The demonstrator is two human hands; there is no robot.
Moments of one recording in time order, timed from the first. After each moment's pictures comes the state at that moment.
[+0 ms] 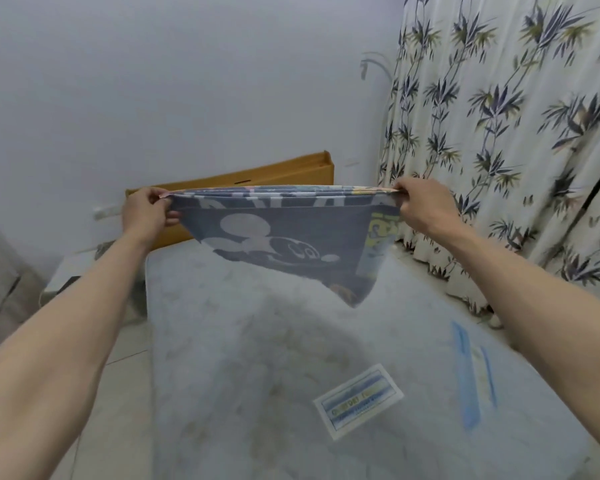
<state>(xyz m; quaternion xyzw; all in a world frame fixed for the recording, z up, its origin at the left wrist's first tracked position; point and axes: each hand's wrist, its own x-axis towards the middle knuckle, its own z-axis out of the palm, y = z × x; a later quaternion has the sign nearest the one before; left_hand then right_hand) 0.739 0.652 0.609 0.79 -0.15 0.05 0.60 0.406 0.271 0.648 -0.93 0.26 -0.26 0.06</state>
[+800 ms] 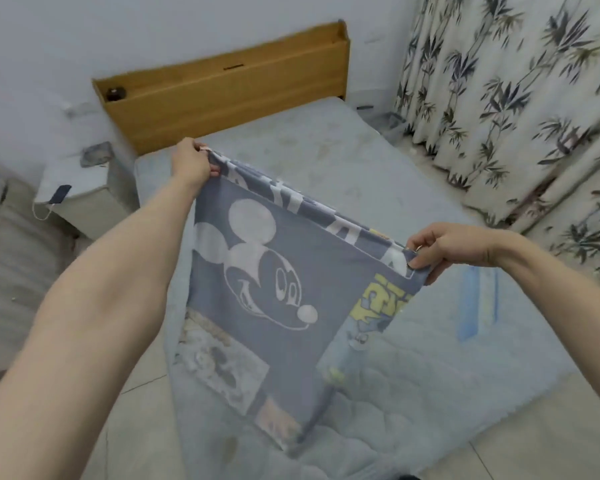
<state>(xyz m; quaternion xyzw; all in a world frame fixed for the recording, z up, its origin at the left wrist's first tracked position) 0.759 0.525 0.463 0.87 -0.04 -0.05 0.49 0.359 0.226 0.457 -0.79 0.19 0.26 0.53</state>
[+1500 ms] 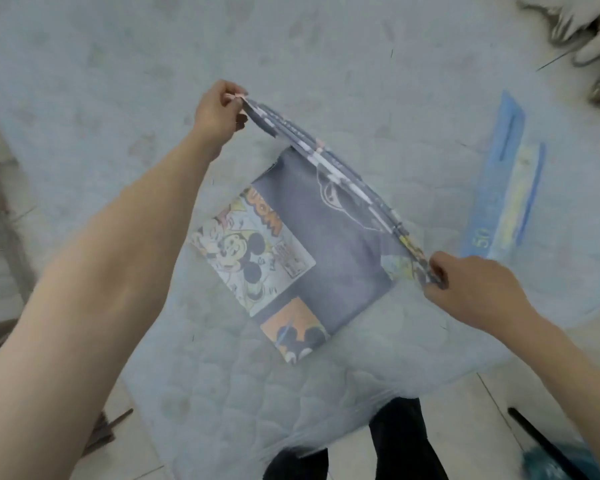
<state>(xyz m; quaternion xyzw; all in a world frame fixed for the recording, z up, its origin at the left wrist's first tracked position) 0.733 0.177 0.101 0.87 -0.12 -0.27 0.39 0.287 0.046 0.124 -0.91 0.29 0.23 0.18</state>
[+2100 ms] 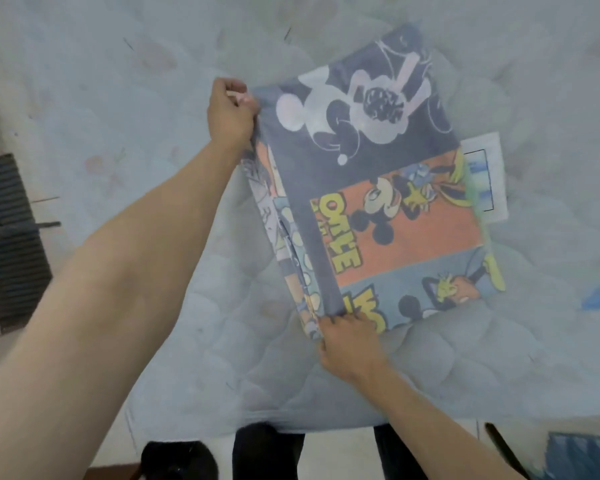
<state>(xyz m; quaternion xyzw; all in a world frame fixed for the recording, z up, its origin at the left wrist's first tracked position) 0.709 0.449 -0.149 0.88 0.13 -0.16 0.42 0.336 0.362 -0.099 -0.93 -0.01 0.32 0.18</state>
